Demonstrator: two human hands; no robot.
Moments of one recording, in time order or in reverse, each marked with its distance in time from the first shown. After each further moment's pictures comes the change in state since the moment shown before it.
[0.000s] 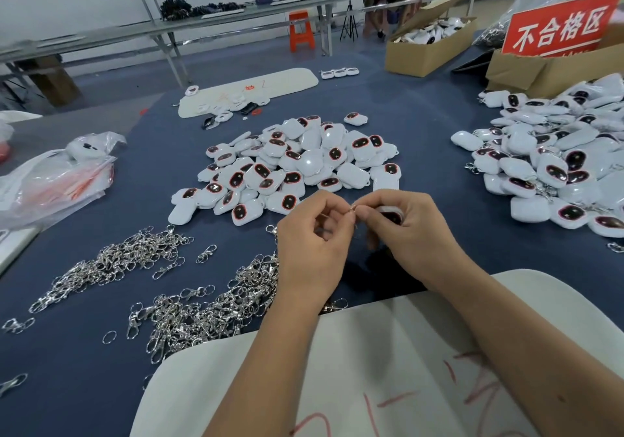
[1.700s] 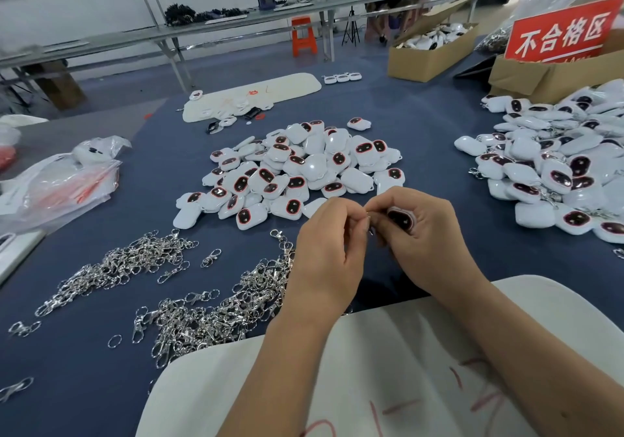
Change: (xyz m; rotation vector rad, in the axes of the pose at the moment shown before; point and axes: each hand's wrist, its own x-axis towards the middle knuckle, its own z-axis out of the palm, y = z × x) left_hand -0.006 -0.002 0.000 0.206 -0.093 0.270; right_hand -0.006 -0.004 -0.001 -0.019 0.069 -0.206
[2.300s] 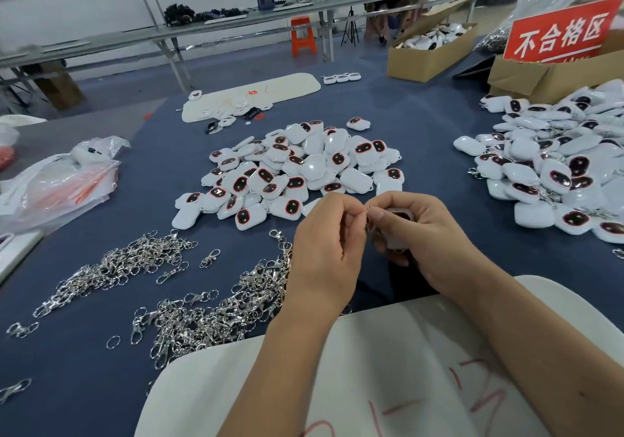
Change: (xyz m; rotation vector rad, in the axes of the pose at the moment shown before) left_hand 0.003 0.002 0.000 -0.023 0.030 -0.012; right_hand 0.006 0.005 -0.009 0.373 -0.188 0.338
